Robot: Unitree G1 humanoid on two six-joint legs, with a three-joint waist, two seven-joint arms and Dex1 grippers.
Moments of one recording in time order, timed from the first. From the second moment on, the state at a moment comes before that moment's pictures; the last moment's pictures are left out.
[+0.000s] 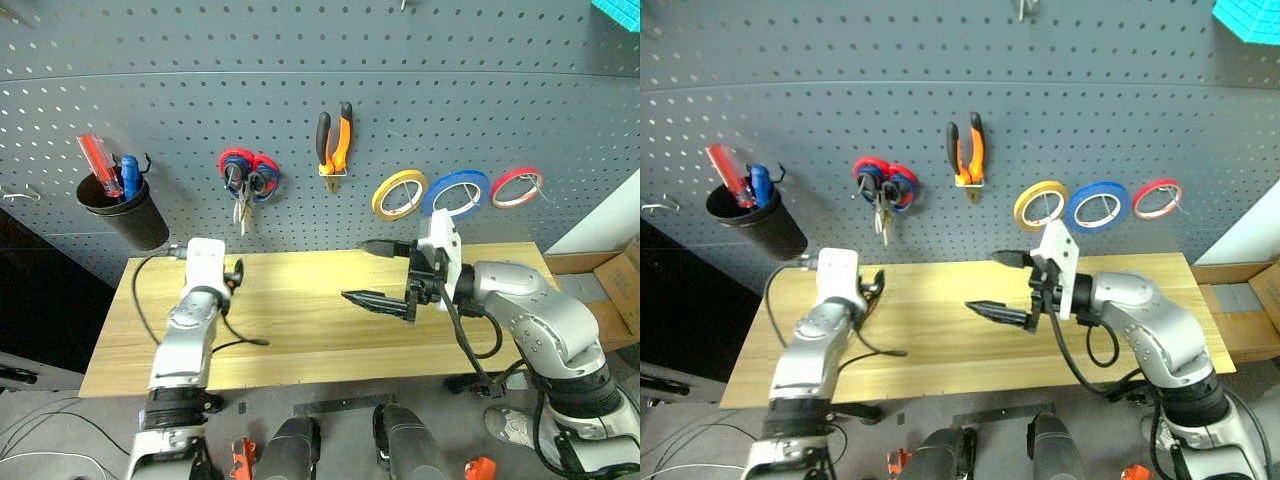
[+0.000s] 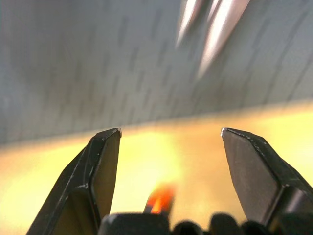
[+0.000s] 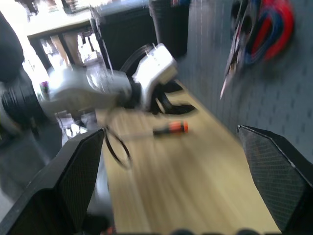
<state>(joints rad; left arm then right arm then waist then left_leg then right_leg) -0.30 0.35 0.19 0.11 0.00 0.53 -0.14 -0.44 -0.54 0.18 -0.41 0.56 0.67 0.83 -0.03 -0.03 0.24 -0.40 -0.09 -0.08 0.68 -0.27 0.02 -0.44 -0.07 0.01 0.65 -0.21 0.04</state>
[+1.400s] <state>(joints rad) -0.42 0.53 0.04 0.46 -0.02 0.74 -0.42 -0.38 -0.50 0.26 -0.42 0.49 0.70 0.79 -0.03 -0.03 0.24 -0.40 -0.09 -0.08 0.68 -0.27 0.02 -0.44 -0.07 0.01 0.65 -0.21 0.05</state>
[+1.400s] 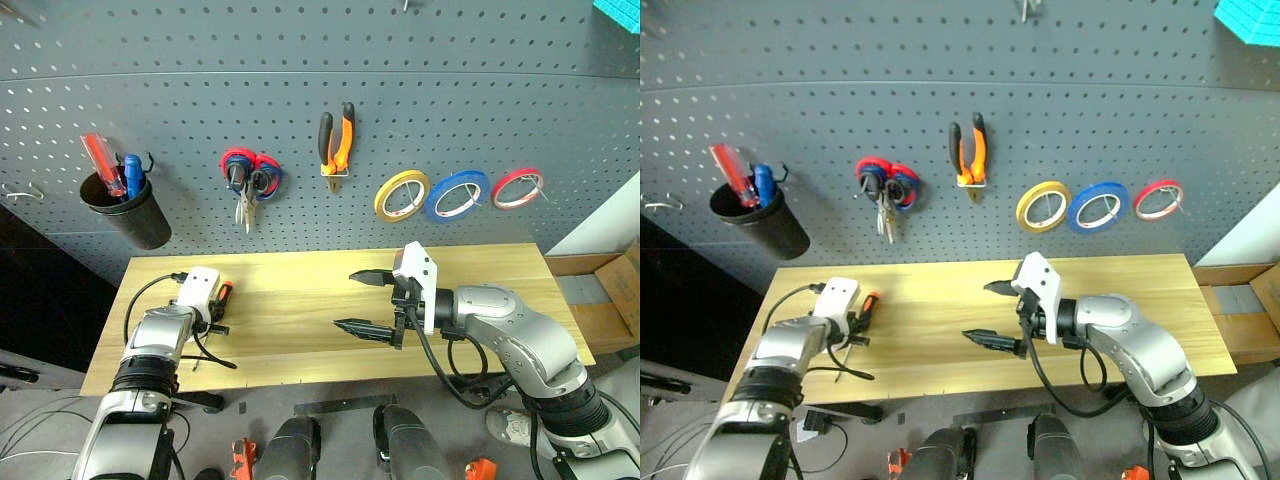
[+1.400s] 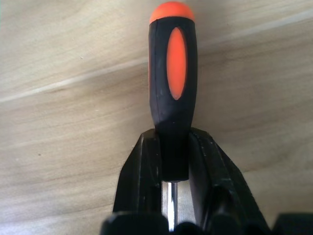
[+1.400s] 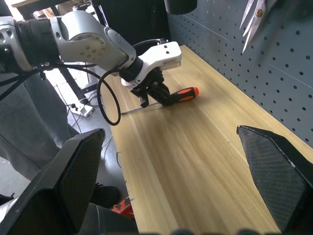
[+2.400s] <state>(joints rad) -0.57 0.57 0.44 -0.15 -0.17 0.20 -0.22 -0.59 -0.37 0.22 -0.29 0.57 0.61 0.94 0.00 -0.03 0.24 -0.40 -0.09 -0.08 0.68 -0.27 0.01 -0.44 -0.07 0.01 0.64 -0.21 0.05</state>
